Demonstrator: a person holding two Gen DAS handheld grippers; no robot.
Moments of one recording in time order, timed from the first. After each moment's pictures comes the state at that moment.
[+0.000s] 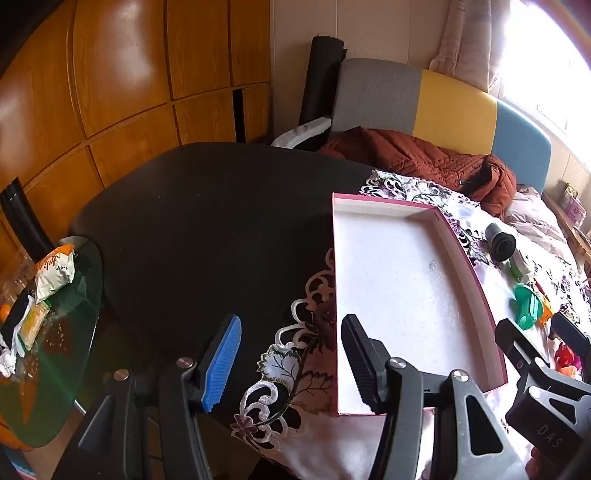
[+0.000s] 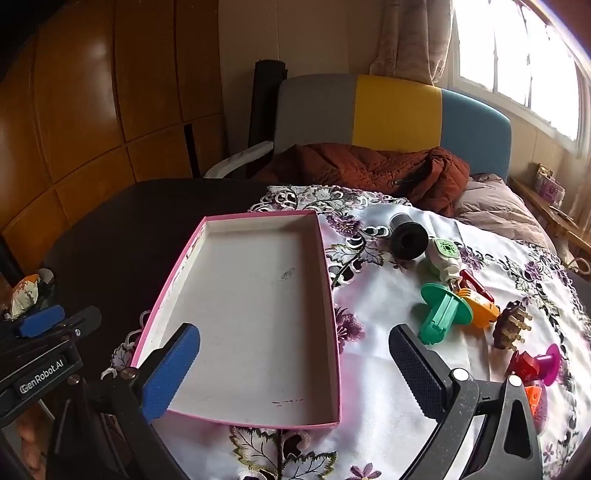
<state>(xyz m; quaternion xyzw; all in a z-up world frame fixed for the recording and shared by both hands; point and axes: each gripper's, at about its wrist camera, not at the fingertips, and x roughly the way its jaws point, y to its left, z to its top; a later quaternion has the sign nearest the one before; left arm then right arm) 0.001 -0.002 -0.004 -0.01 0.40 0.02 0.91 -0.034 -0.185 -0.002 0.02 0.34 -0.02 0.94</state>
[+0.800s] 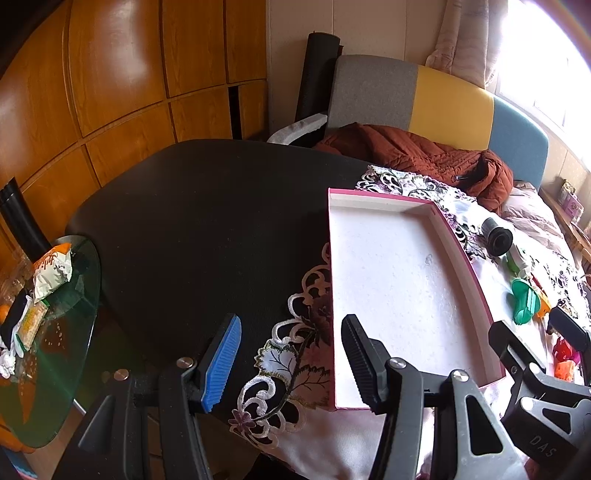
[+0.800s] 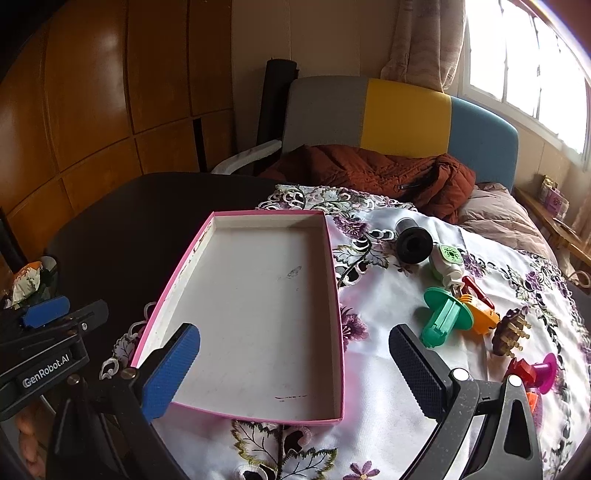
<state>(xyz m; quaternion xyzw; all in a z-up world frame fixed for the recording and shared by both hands) -0.001 -0.003 -0.006 -0.01 0.41 0.01 0.91 -0.033 -0.182 -0.001 0.00 0.34 -0.01 0.94</state>
